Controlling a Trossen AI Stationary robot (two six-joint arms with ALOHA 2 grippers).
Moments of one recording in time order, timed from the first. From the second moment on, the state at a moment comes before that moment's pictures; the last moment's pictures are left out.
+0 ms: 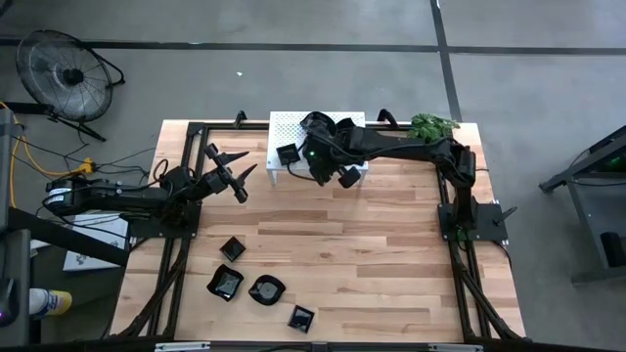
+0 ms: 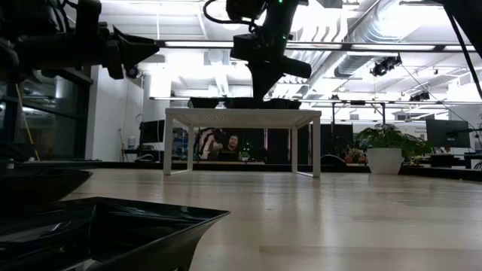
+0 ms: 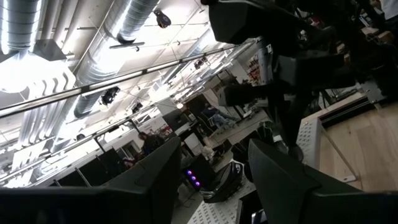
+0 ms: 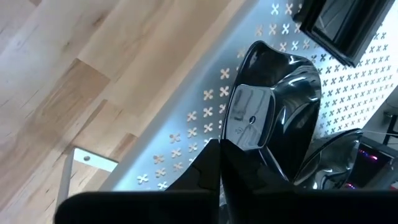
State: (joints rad) left arm 0.23 0.77 0.05 1.10 -0.20 0.73; right arm -0.21 1.97 1.84 -1.04 0.33 -0.99
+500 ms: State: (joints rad) left arm 0.23 0.77 0.05 1.10 -0.20 0.73; right arm -0.20 1.95 1.84 -1.04 0.36 -0.97
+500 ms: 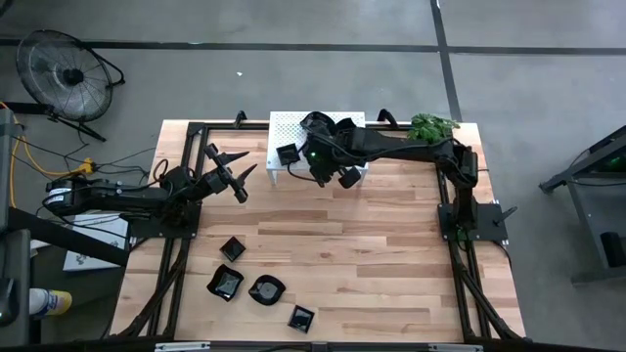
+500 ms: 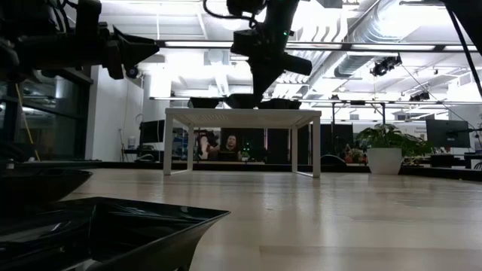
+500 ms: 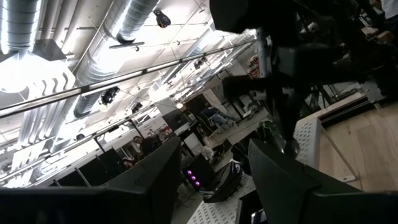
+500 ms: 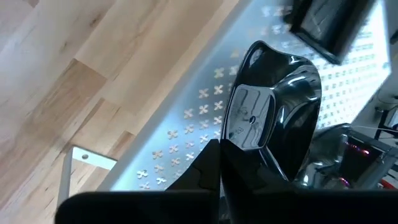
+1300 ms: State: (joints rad) left arm 0.23 0.77 0.05 1.10 -0.20 0.73; right arm -0.30 1.86 1.84 -0.78 0.39 -0.81
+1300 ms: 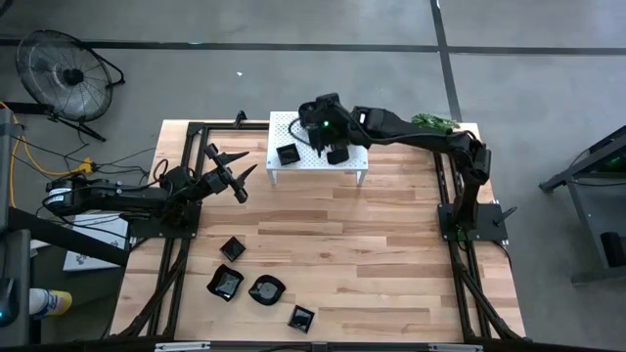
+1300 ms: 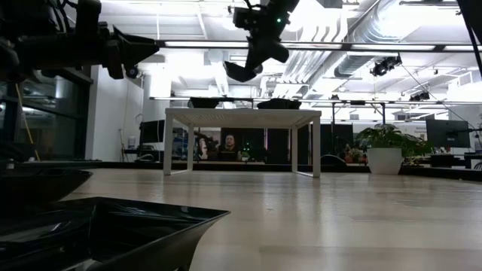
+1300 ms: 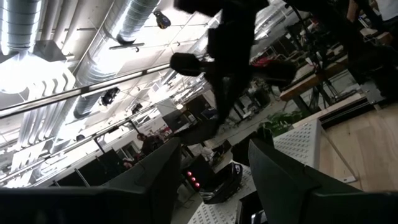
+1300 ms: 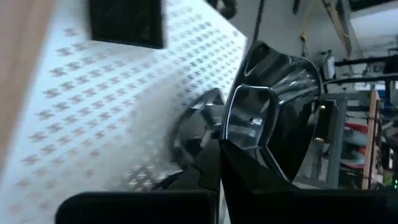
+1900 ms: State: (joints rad) left arm 0.23 0.77 0.05 1.11 -0.23 0.74; right arm -0.44 1.87 1.84 -0.65 0.10 -0.71
